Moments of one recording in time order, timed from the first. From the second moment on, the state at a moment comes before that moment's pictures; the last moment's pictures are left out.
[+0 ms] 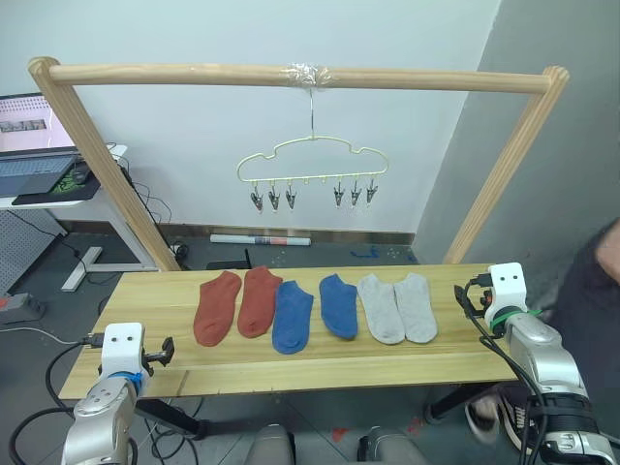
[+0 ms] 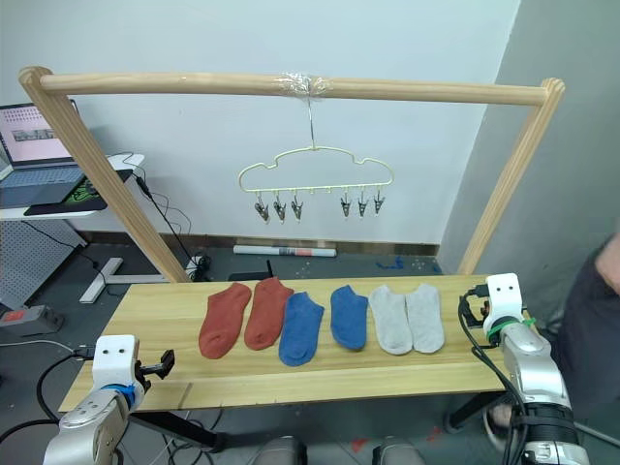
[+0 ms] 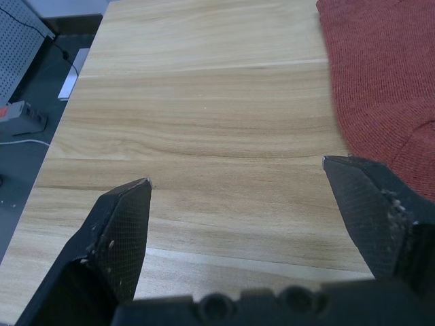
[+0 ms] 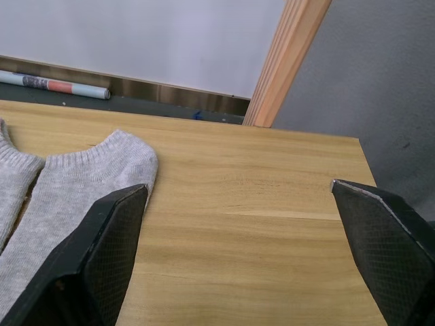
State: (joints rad) left arm 0.12 0.42 0.39 0.19 -0.20 0.38 -0.19; right arm -0.17 -0.41 -0.18 0.24 0.10 0.36 0.26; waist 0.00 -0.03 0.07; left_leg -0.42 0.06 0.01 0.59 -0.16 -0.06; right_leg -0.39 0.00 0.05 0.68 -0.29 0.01
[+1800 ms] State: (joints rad) left arm -0.48 0.31 0.21 0.00 -0.30 0.28 -0.27; right arm -0.53 -0.27 0.06 -0.20 0.49 0.47 0.72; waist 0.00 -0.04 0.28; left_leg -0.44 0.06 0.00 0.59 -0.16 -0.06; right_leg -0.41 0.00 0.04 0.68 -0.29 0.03
